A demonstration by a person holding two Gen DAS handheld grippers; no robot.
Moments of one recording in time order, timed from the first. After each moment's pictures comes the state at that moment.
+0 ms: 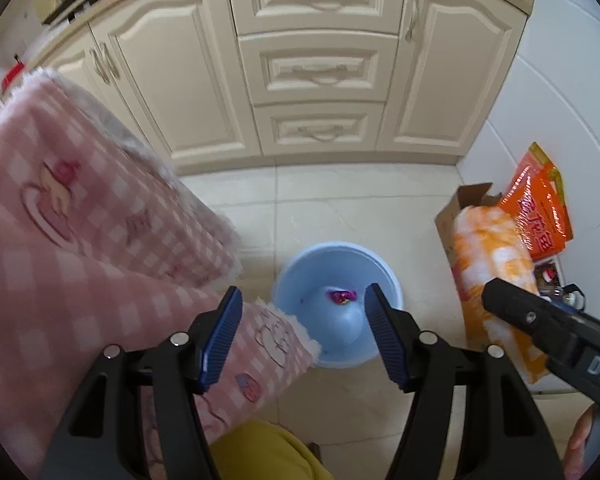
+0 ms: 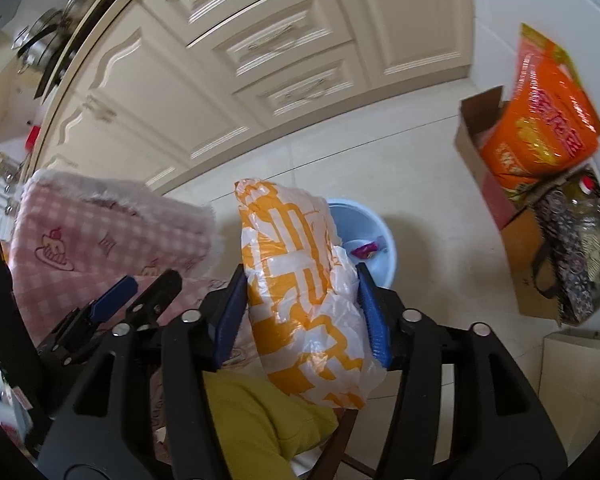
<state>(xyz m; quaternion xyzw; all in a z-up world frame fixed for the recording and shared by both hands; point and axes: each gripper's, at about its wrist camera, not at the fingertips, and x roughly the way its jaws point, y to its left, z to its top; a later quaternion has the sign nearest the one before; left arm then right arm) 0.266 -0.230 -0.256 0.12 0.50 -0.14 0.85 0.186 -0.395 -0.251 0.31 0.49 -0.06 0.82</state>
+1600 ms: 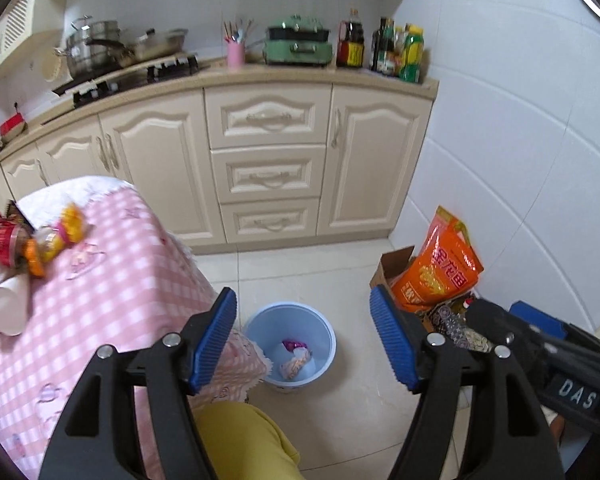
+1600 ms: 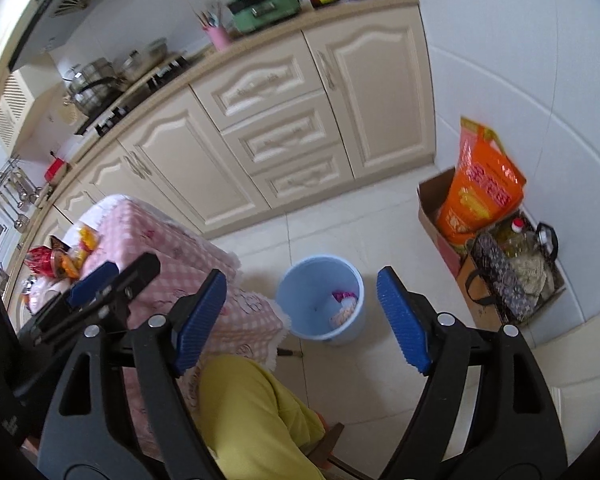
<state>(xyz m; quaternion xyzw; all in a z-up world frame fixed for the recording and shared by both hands) 0.101 -0.184 -0.089 0.07 0.35 -0.25 0.90 0.015 -0.345 -0.098 0.25 0.33 -0.13 0.90</state>
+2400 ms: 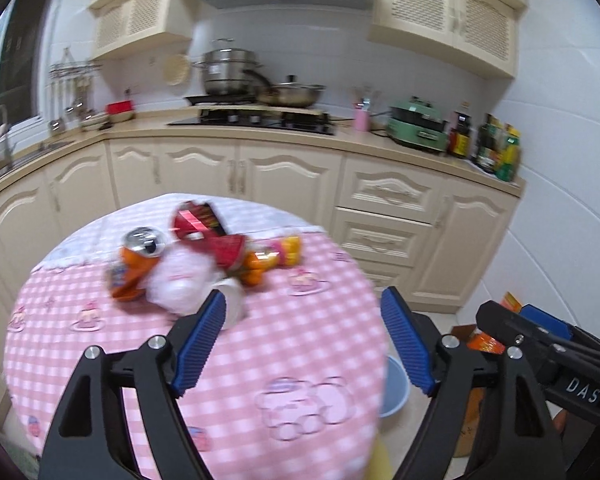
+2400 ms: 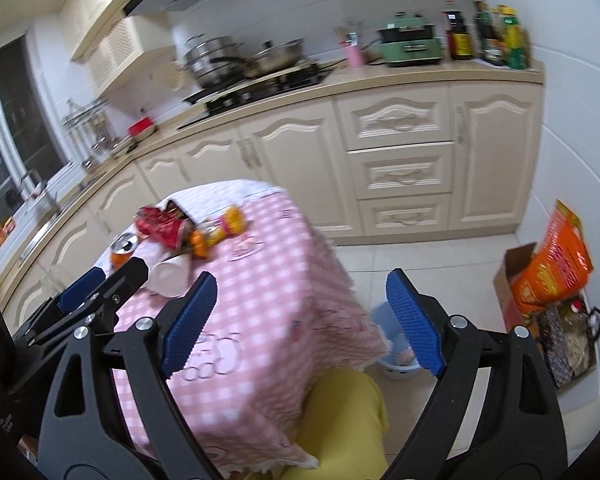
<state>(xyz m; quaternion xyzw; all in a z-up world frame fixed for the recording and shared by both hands) 0.085 0.026 -0.023 -0.03 0.27 -0.09 0.96 0.063 -0.171 -0.033 0.15 0.30 0.03 0.94</state>
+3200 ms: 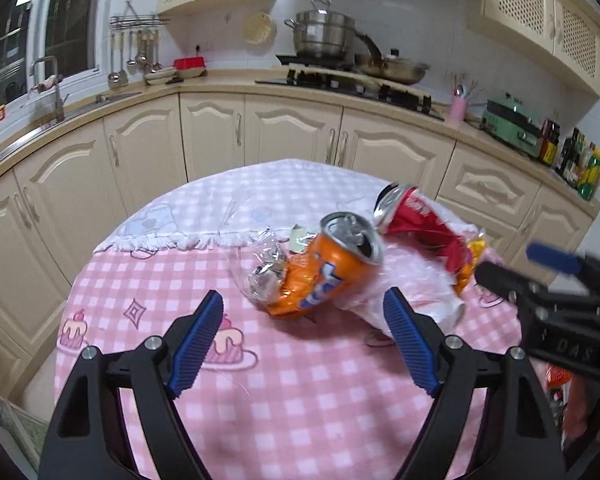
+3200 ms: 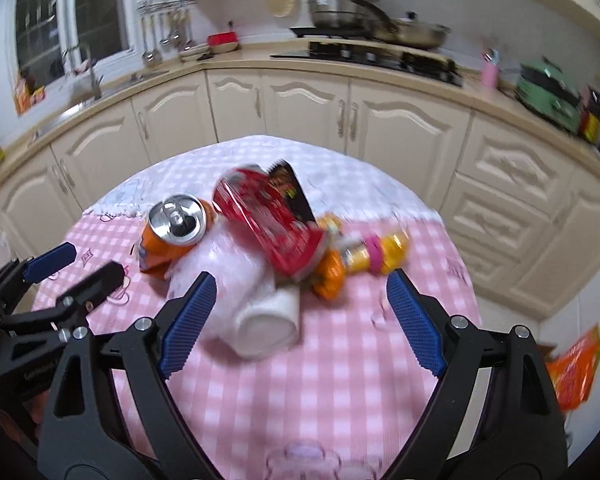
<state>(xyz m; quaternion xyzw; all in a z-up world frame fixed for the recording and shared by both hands) 0.178 0.193 -0.061 -0.04 0.34 0.01 0.94 0.216 0.012 -0.046 -0.05 0.34 0.13 0.93</state>
